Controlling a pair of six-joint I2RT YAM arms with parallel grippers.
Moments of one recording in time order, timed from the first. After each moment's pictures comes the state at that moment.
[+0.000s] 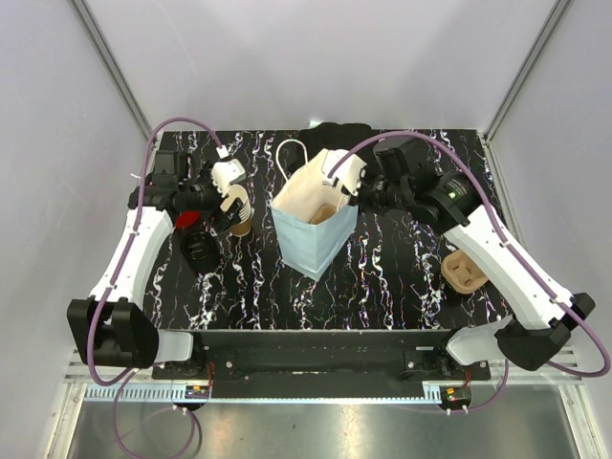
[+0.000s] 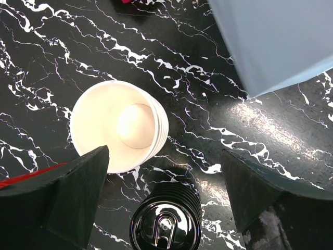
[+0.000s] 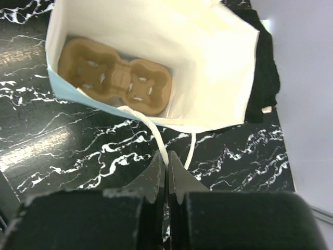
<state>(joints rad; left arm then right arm) -0.05 1.32 1.22 -0.75 0.59 0.75 0.72 1.39 1.70 -0.96 -0.05 -0.64</state>
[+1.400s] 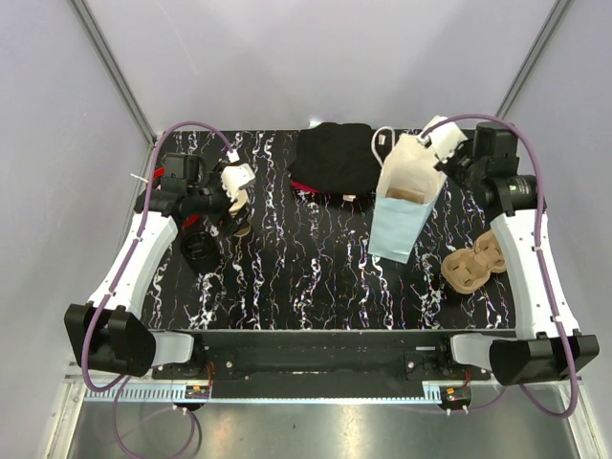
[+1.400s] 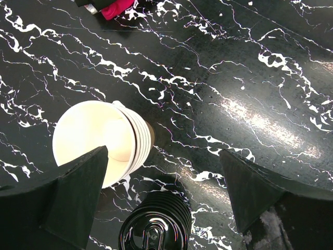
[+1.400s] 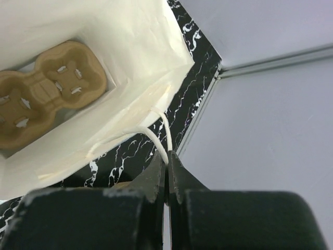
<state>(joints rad) -0.14 1.29 1.20 -0.74 0.57 0.73 0.10 1.25 1.49 -0.79 0.00 -0.81</state>
